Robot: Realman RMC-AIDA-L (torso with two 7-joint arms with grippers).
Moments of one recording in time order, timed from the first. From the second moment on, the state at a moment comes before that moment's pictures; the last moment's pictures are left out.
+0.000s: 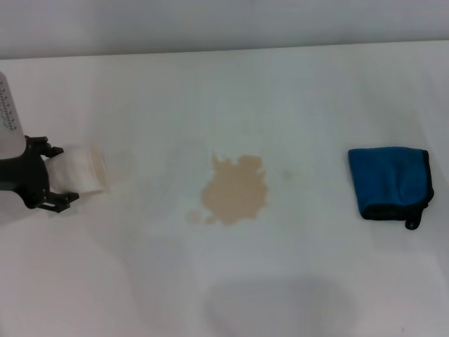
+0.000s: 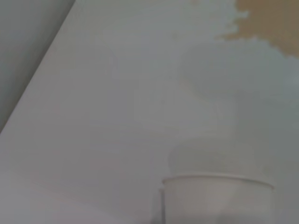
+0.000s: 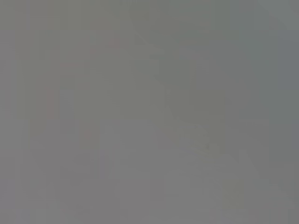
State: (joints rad) left arm -0.52 -2.07 1.13 1.00 -0.67 -1.14 1.70; right arm 0.28 2.00 -0.29 0.04 2.18 1.43 -2.82
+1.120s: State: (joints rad) left arm -0.42 -2.08 1.14 0.95 -1.28 -1.08 1.94; right arm 0.29 2.00 -0.29 0.03 2.17 1.43 -2.82
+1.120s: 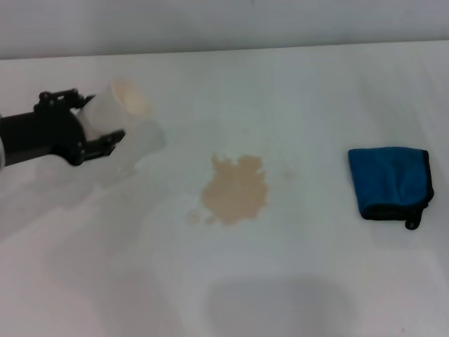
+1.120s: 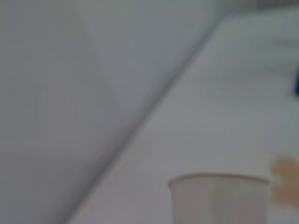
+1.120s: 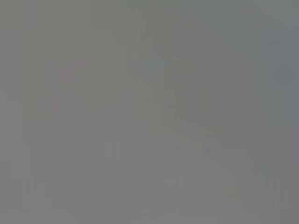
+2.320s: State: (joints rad) left arm -0.57 -2.09 1.22 0.14 -2.08 -1.01 2.57; right arm 0.30 2.00 -0.29 0.00 2.17 1.44 -2.81
